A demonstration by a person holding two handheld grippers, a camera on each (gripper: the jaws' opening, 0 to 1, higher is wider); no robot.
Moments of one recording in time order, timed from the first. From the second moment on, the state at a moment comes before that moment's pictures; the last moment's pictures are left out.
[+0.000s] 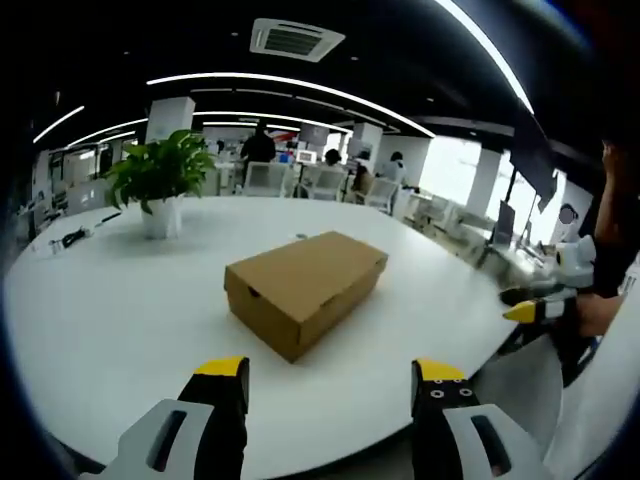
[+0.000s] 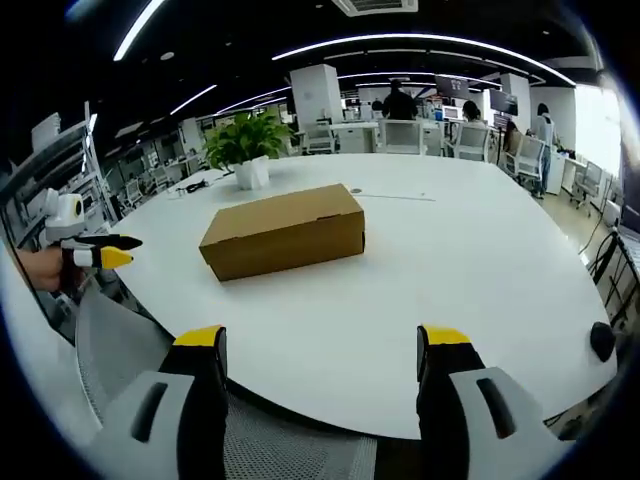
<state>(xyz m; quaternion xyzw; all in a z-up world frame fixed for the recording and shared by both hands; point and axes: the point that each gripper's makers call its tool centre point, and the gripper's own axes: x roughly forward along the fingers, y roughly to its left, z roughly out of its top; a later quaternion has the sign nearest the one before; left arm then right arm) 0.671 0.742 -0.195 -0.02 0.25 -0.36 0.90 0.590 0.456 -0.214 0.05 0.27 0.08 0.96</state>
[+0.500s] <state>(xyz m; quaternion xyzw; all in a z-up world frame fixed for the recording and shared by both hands) 0.671 0.743 -0.196 -0.02 0.25 -0.36 0.90 0.590 0.454 -0.216 0.05 0.27 0.08 0.96</state>
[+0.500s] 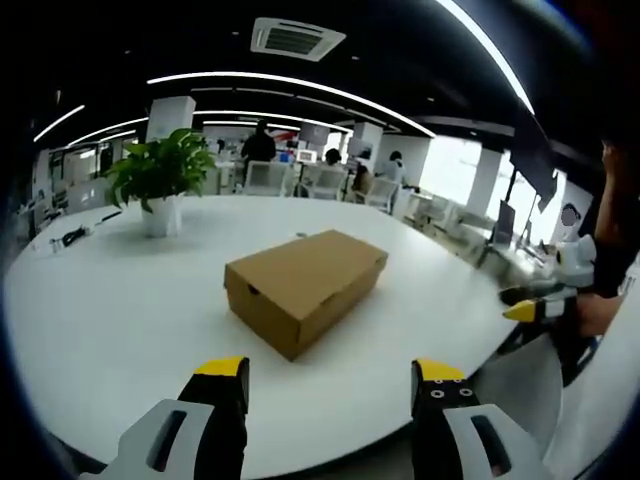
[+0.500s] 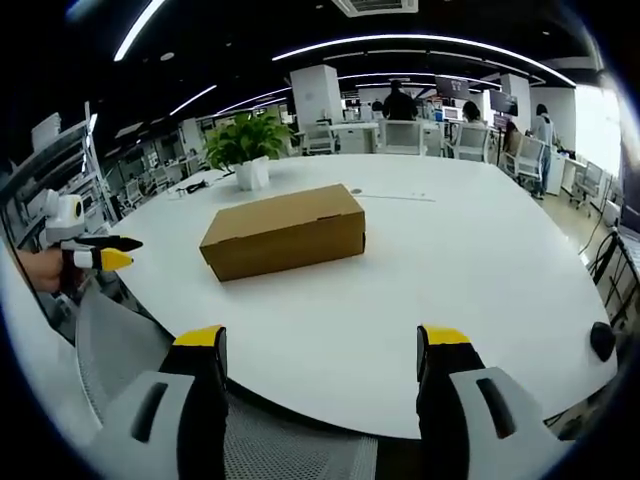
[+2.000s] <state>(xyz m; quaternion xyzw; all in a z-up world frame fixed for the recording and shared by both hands) 0.684 0.737 -0.212 -0.02 0.27 -0.36 0.89 0.620 0.456 -0.219 0.04 0.28 0.10 0.95</state>
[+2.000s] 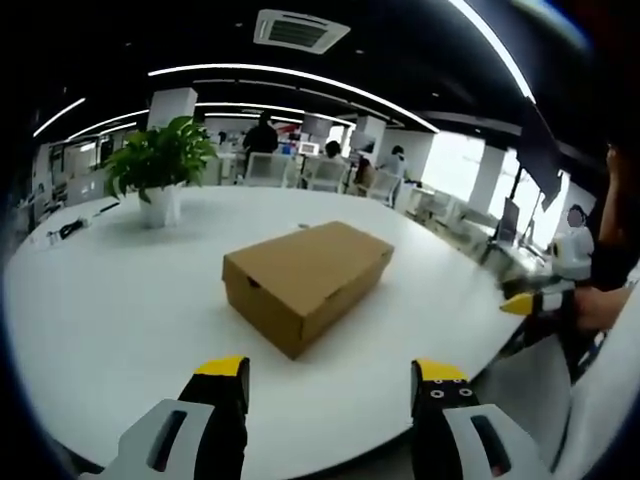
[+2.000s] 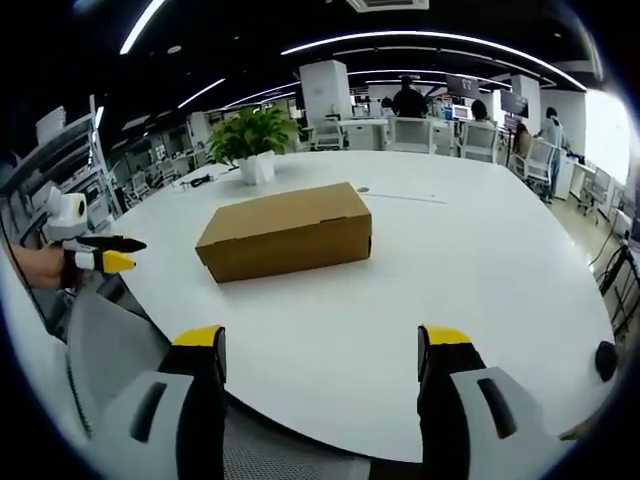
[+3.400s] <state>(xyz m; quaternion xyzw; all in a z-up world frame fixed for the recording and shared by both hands) 0.738 0.711 -0.258 -0.02 0.31 -0.36 0.88 0.713 0.432 -0.256 0.02 0.31 0.13 0.94</state>
